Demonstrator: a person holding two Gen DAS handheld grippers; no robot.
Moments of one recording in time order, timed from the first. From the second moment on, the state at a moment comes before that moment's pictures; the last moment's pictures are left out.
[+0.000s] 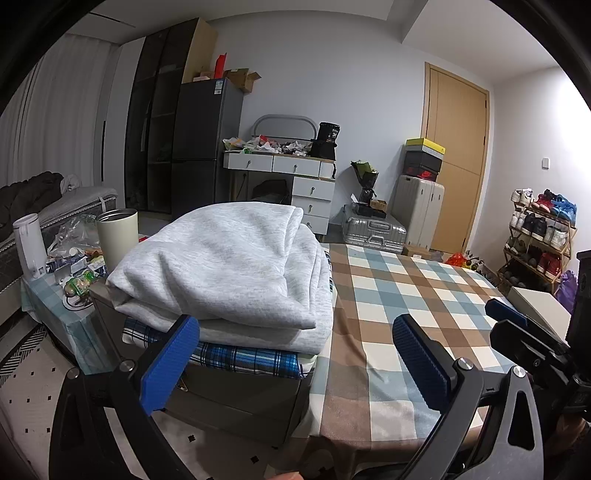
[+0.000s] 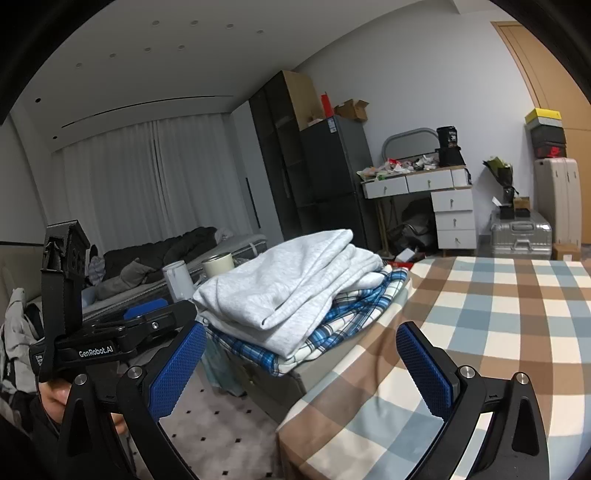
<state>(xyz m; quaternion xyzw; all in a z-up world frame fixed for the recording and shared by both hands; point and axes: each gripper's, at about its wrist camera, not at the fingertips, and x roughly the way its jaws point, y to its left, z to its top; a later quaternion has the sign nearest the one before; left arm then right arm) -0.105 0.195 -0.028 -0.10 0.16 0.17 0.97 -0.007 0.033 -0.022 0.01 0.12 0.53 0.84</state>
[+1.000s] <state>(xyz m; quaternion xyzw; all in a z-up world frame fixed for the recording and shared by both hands) -0.103 0.197 -0.029 -0.09 0.16 0.18 0.97 -0.010 0.033 -0.024 0.01 0.12 0.53 0.84</state>
